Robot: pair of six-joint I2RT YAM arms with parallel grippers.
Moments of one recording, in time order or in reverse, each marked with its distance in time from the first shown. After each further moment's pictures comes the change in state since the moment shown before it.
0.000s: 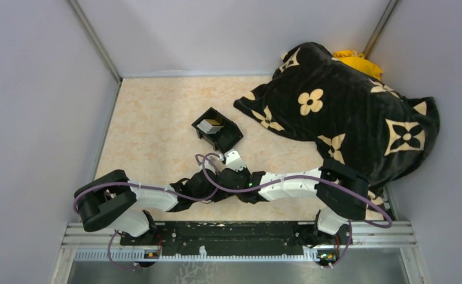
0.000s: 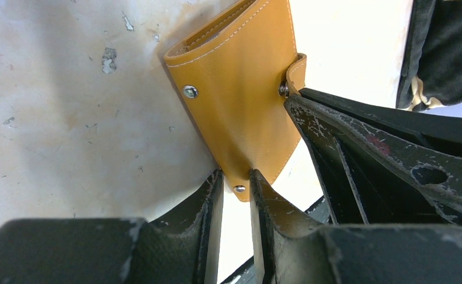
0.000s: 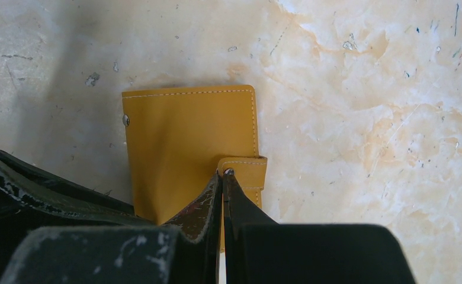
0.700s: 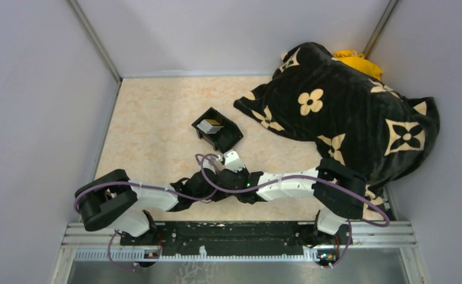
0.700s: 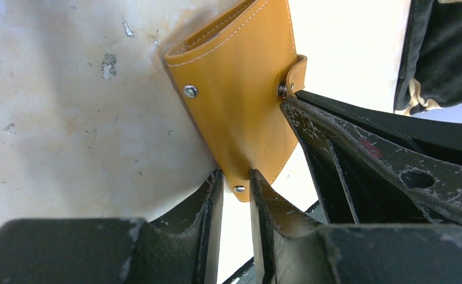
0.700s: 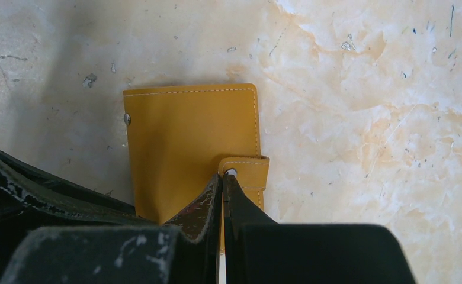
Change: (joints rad) left arm 0.002 0.008 0.002 0.011 0.005 0.000; right arm 0.007 0.022 0.014 -0.012 0.019 0.003
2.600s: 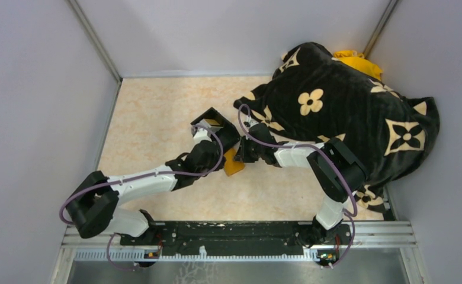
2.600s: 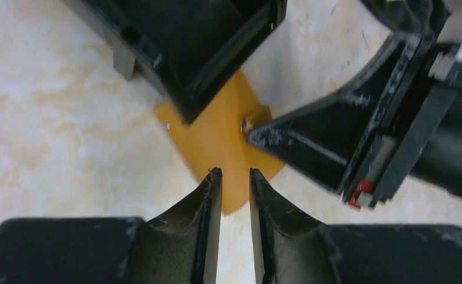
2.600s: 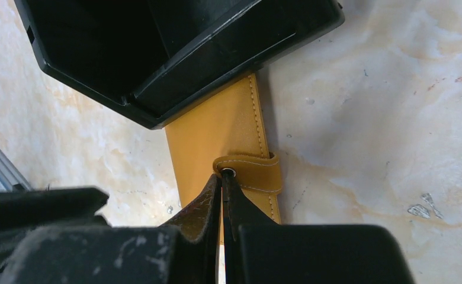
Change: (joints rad) left arm 0.144 -0.113 0.300 -0.442 -0.280 0.385; right arm -0.578 0.107 -0.036 0.486 -0.914 0.100
